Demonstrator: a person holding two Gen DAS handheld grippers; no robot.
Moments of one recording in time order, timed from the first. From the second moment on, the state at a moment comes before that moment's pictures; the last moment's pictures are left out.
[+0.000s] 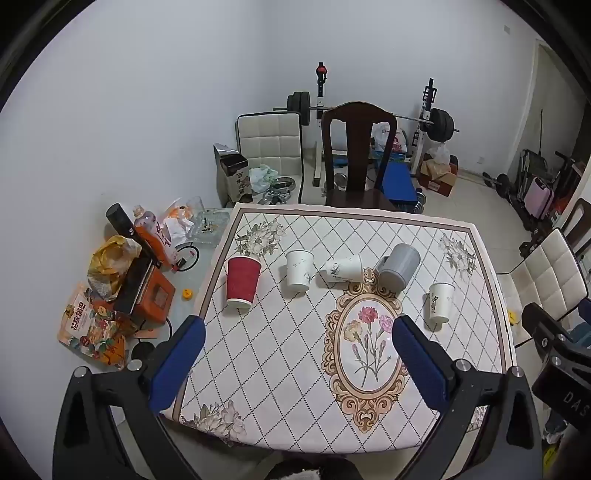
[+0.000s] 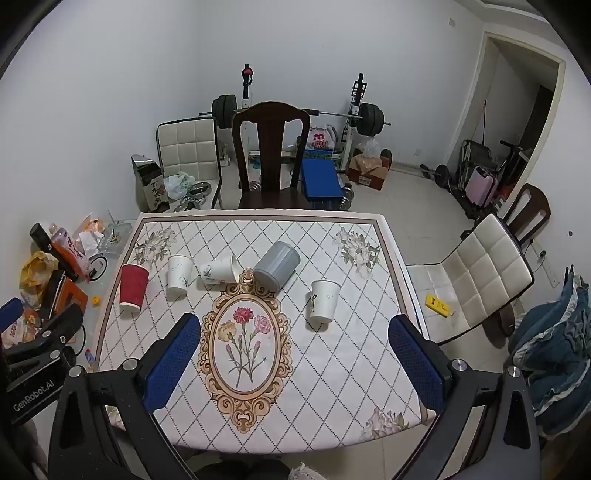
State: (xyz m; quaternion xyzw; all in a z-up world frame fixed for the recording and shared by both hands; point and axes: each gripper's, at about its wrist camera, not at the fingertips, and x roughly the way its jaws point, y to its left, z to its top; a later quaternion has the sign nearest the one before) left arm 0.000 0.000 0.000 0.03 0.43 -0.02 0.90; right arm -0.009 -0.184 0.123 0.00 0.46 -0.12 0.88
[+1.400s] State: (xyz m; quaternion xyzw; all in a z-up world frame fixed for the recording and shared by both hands) left arm 0.001 -0.001 0.009 0.03 0.43 -0.02 0.90; right arm -0.002 -0.185 0.121 0.01 0.46 -0.13 0.88
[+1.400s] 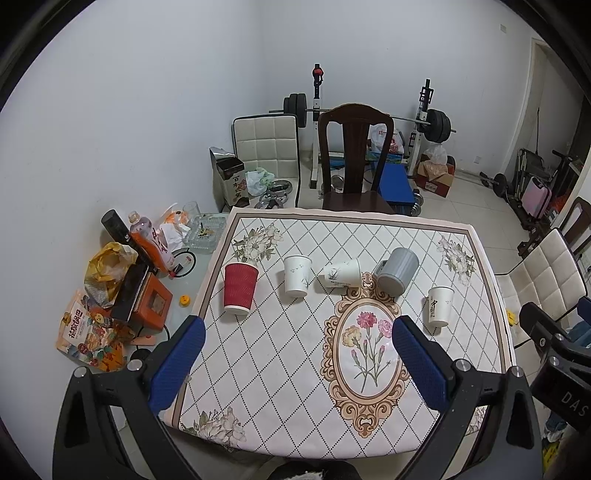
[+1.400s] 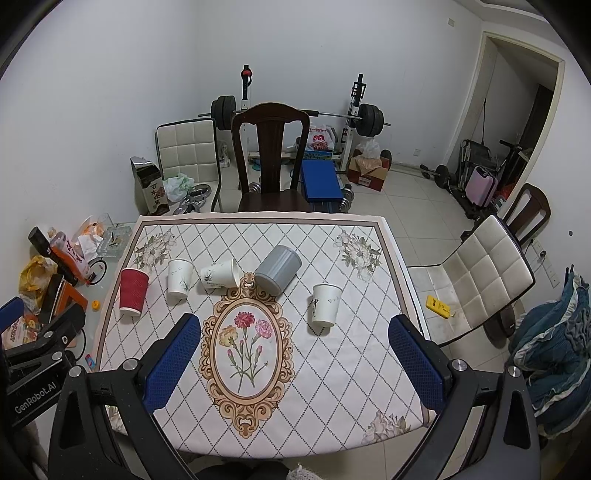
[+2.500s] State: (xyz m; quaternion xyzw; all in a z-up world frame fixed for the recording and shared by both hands) left arm 0.015 -0.002 0.018 0.03 0.43 -0.02 0.90; right arm 0.007 -0.183 0.126 0.01 0.46 -0.12 0.88
